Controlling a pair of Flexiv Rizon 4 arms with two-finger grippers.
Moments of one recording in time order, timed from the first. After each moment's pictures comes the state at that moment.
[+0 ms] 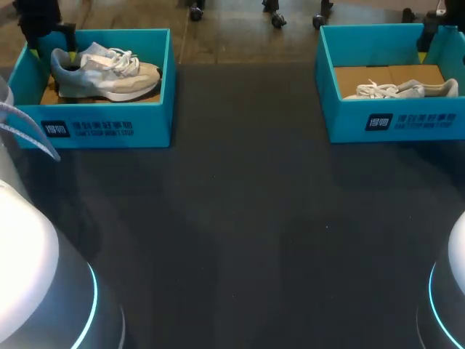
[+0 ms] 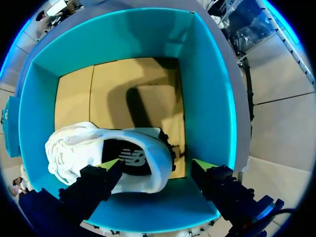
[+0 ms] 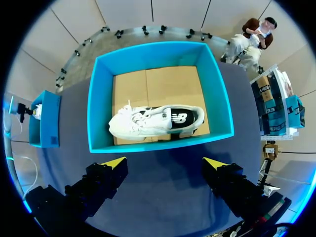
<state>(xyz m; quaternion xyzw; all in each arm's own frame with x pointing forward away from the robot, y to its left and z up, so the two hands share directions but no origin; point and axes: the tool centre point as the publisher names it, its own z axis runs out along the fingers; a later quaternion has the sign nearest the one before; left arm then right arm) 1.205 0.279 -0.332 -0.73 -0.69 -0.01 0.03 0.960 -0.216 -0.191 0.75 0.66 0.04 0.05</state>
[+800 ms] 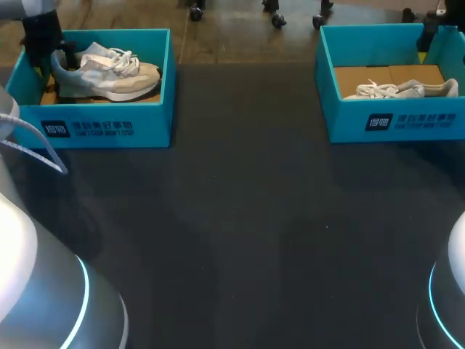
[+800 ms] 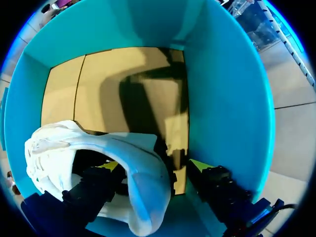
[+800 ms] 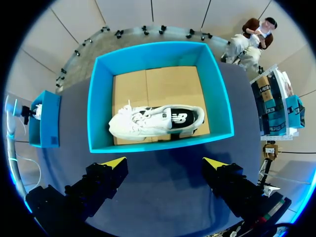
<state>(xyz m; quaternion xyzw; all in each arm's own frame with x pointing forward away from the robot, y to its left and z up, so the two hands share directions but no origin) 1.196 0.289 -0.380 -0.70 -0.71 -0.01 0.04 0.960 -0.216 -0.191 0.75 0.66 0.04 0.05</state>
